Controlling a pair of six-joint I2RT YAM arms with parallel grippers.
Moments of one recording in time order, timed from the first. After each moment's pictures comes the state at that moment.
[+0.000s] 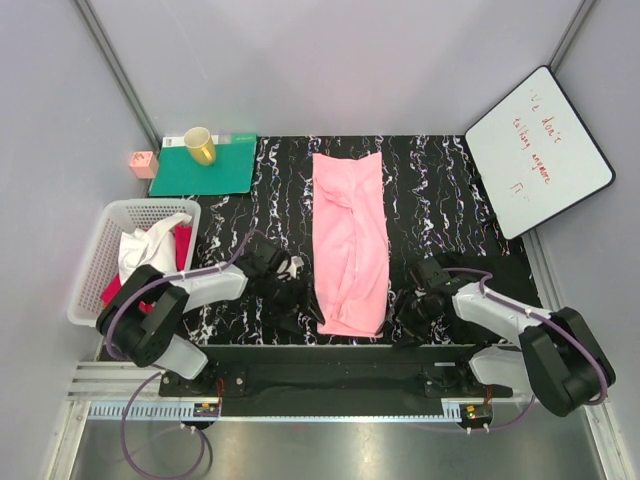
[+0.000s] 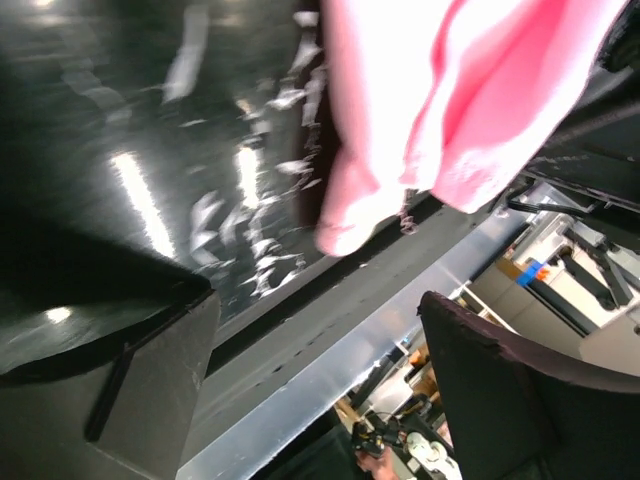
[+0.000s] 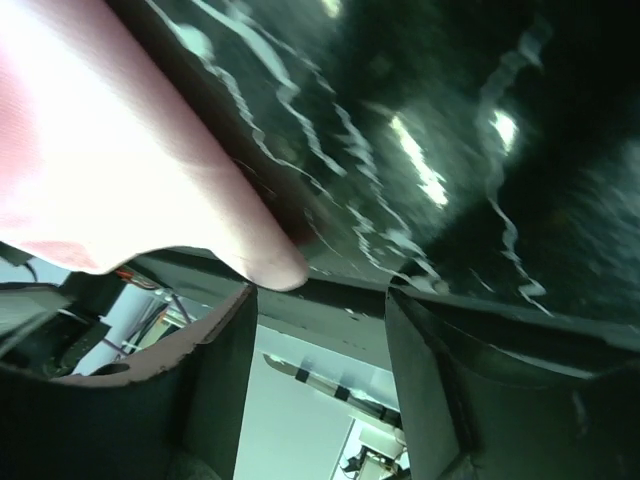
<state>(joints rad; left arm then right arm) -0.61 1.48 0.62 -0.34 0.66 -0.78 0.48 1.20 0.44 -0.57 -0.48 1.05</state>
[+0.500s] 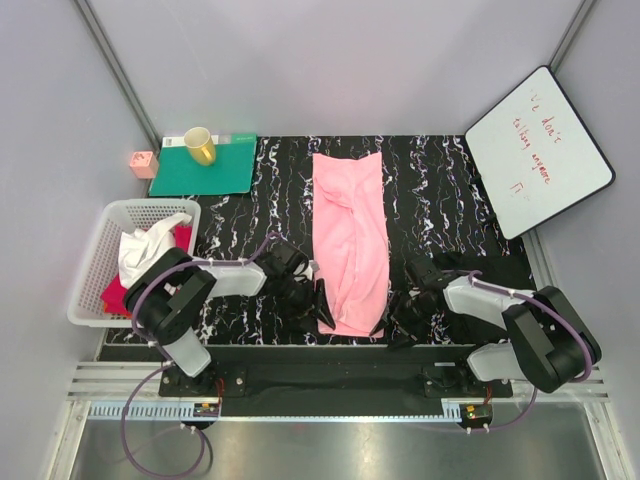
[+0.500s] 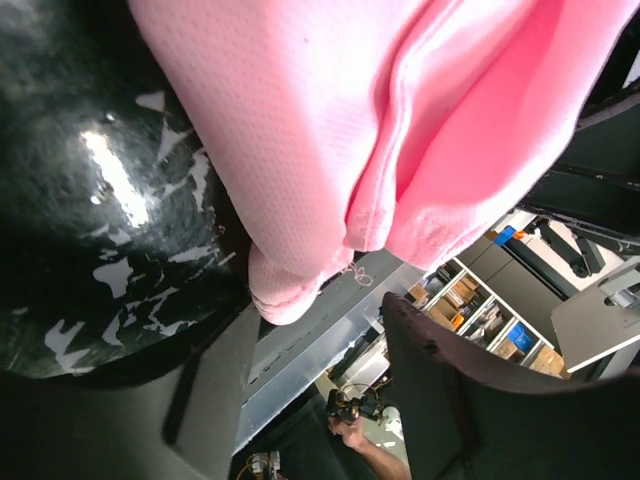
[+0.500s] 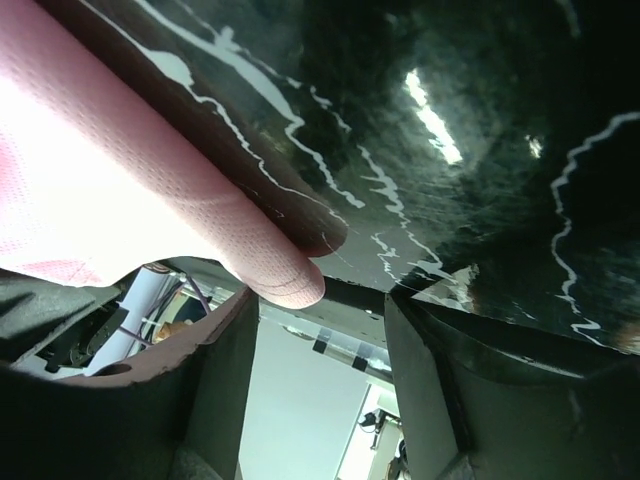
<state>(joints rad) -0.70 1.65 0.69 -0.21 0.72 -0.89 0.49 1.34 0.45 -0.47 -0.56 1.09</state>
